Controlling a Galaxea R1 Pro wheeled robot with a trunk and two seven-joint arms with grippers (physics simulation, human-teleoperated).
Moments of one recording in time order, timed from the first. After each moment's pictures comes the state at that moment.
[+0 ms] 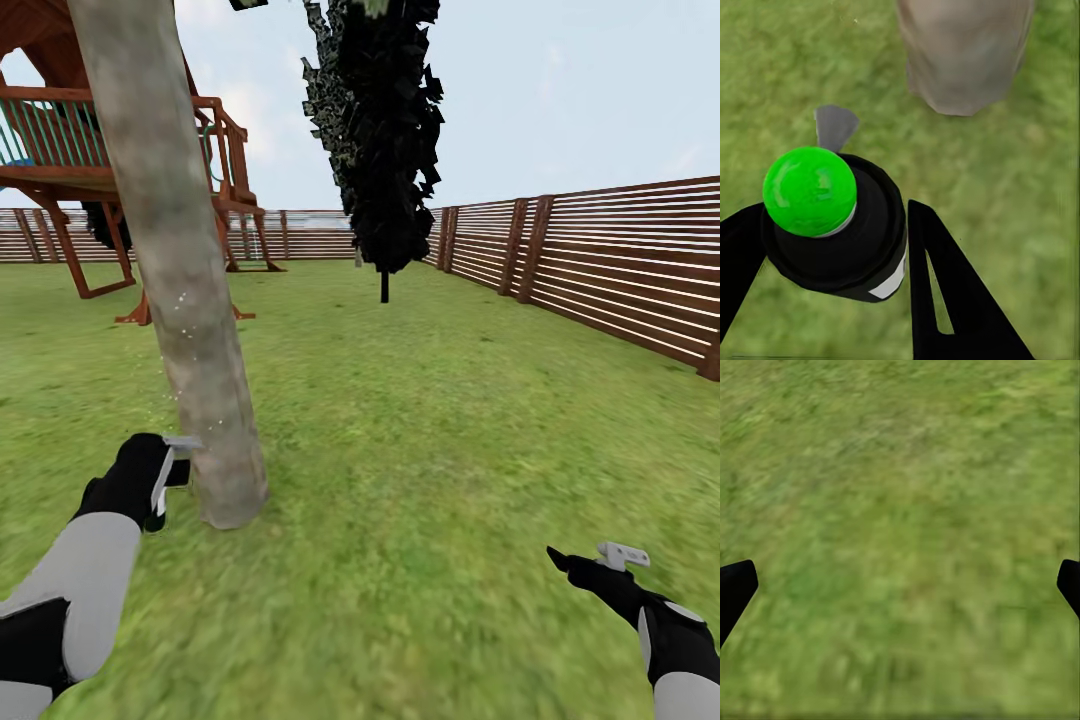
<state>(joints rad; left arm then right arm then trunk) -0.96 0.13 0.30 -0.68 -0.33 0.87 0.04 -0.59 -0.15 -0.95 -0.67 0.53 0.11 0.61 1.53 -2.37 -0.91</state>
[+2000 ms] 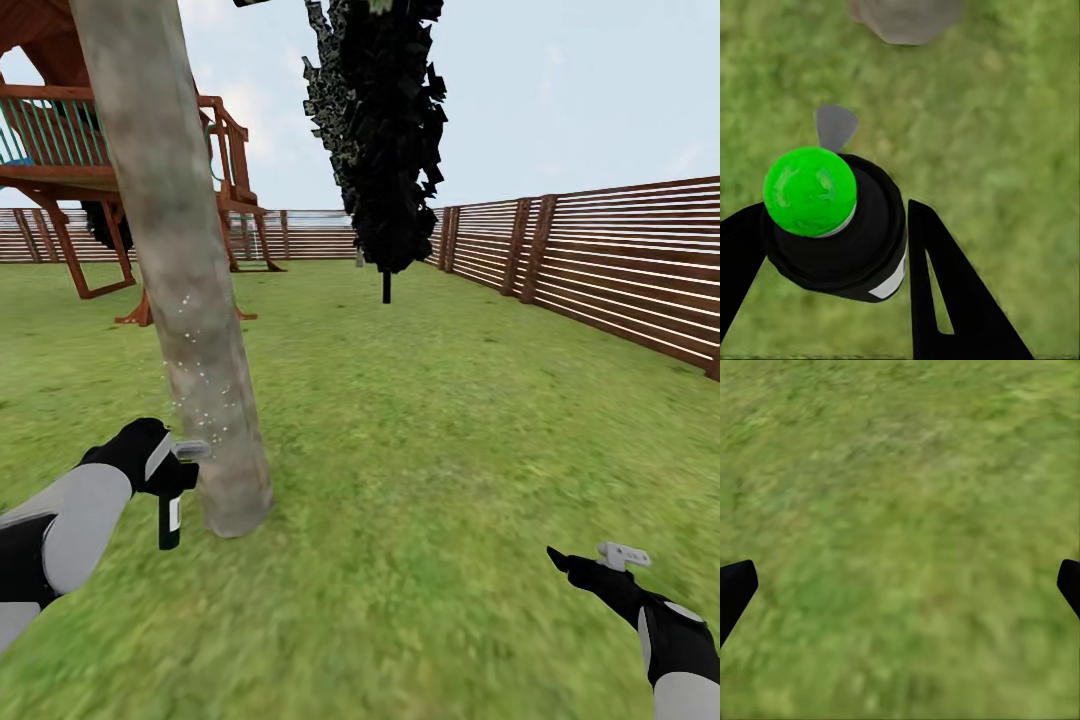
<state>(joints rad) -1.19 0.21 0.25 -0.22 -0.33 0.92 -0.11 -0.59 -0.15 -0.95 -0.67 0.53 0.11 0.61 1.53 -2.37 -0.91</state>
